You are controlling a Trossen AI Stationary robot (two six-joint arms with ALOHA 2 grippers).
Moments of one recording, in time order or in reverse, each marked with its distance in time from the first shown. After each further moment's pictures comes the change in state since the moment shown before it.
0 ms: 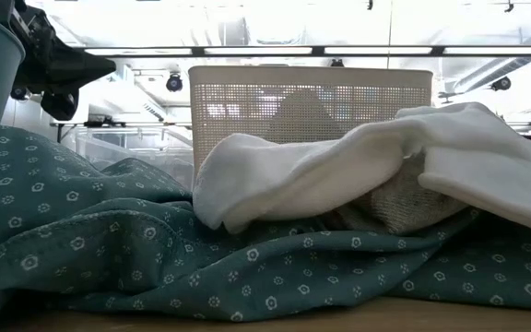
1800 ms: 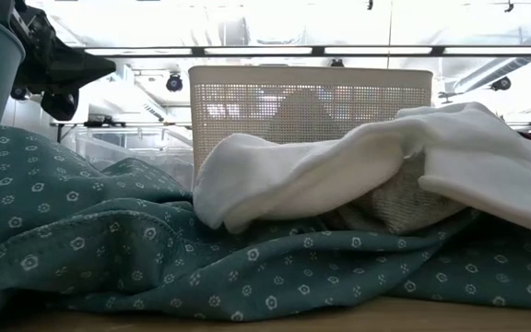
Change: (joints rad) left arm 0.000 0.000 0.000 -0.002 0.000 0.000; right arm 0.067 0.111 -0.006 -0.273 0.157 -0.097
